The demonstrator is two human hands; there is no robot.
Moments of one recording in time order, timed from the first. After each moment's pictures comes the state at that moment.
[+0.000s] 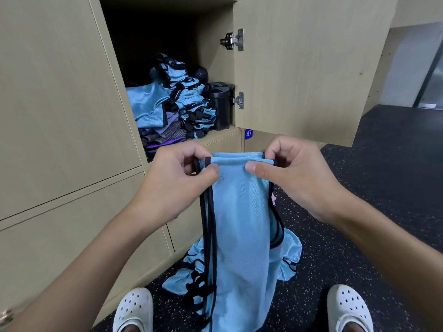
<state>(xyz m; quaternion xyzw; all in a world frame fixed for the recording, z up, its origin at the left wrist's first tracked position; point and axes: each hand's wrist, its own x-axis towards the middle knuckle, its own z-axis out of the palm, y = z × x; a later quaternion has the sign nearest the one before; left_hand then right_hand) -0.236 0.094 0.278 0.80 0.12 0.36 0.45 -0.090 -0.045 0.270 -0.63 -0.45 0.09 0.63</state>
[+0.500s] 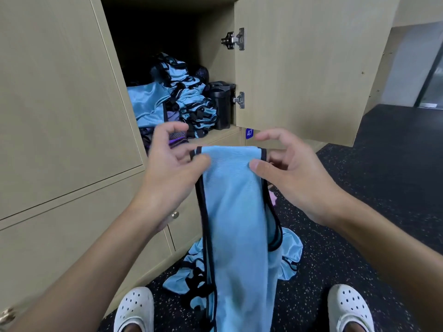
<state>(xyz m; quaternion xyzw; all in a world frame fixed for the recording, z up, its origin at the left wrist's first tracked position) -0.229 0.095 0.277 0.69 0.16 0.40 0.58 -0.093 -0.045 0.267 -0.63 -0.46 0.14 0.61</state>
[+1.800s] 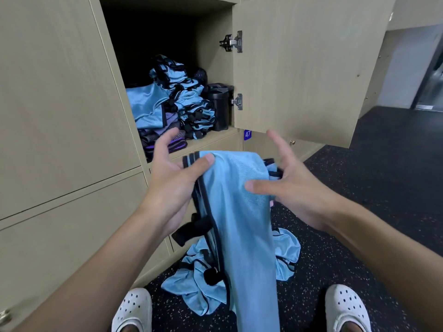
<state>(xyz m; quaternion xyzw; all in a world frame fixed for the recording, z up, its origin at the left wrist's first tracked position) -0.216 0.096 0.263 0.58 0.18 0.41 0.68 -0.082 -0.045 0.255 -0.59 -0.40 0.29 0.64</state>
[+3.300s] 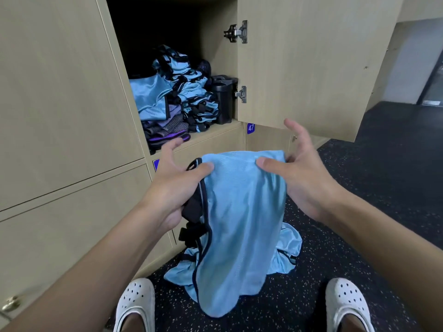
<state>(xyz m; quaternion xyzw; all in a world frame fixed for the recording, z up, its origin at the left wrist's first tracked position) -0.227 0.093 0.261 0.62 0.33 0.32 0.64 -0.080 -0.036 0.248 -0.59 -0.32 0.21 0.71</state>
